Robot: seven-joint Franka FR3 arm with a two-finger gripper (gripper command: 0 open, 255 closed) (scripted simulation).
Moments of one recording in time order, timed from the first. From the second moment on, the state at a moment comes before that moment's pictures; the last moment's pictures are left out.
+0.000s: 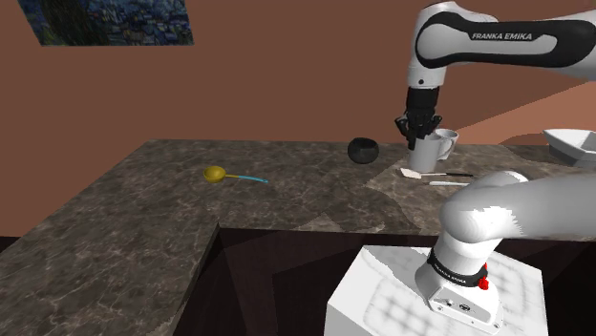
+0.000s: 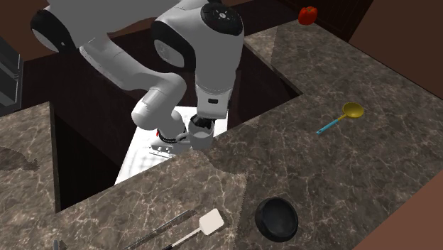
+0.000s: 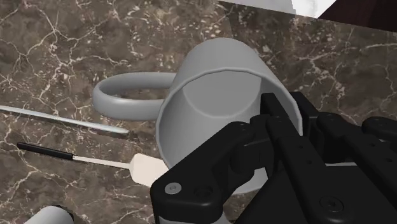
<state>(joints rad) -0.37 -0.94 -0.12 -2.55 -0.07 1.47 0.32</state>
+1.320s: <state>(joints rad) -0.35 -0.11 -0.27 -1.83 -0.03 1.58 0.14</state>
